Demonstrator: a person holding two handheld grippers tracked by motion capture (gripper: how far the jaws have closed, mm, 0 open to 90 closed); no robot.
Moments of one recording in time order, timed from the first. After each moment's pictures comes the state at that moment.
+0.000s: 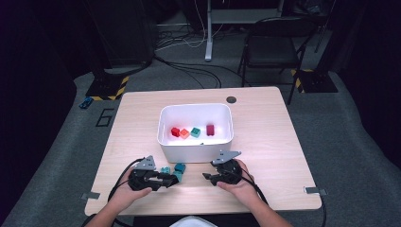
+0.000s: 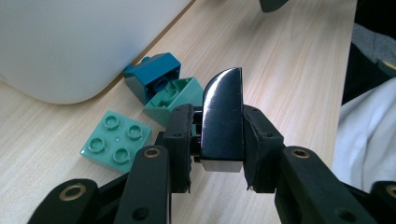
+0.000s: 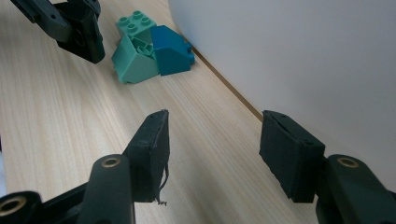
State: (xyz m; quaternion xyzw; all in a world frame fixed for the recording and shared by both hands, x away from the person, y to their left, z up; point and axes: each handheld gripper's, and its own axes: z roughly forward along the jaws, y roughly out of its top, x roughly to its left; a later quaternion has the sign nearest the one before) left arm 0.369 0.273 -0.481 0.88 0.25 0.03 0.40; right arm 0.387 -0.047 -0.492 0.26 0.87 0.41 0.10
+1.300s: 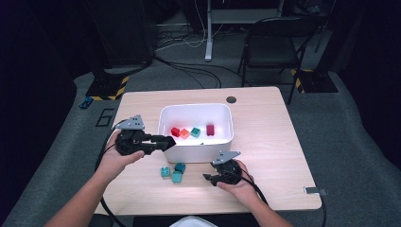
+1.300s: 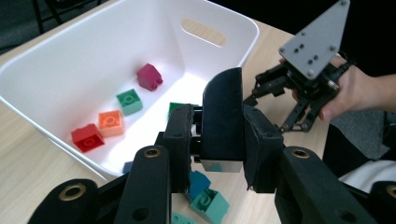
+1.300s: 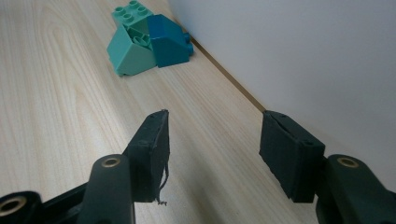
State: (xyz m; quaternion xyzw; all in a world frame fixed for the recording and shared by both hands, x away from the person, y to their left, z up) left arm 0.407 0.272 -0.341 0.85 0.26 0.08 0.45; right arm 0.388 -0.046 -0.498 0.26 0.87 0.41 0.10
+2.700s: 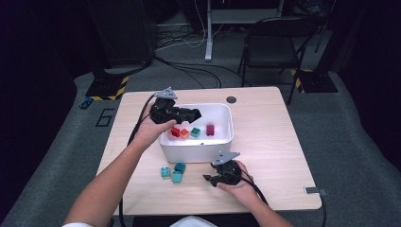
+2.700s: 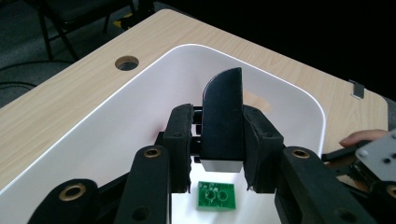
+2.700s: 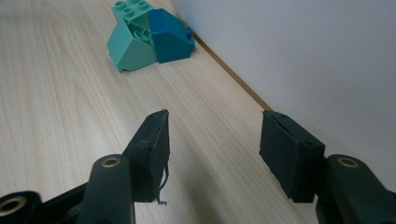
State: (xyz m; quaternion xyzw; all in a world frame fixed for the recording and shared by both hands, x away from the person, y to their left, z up) left arm 0.502 0.192 -0.341 0.84 0.27 0.09 0.47; right arm 0.388 -0.046 -0.501 0.26 0.87 0.40 0.10
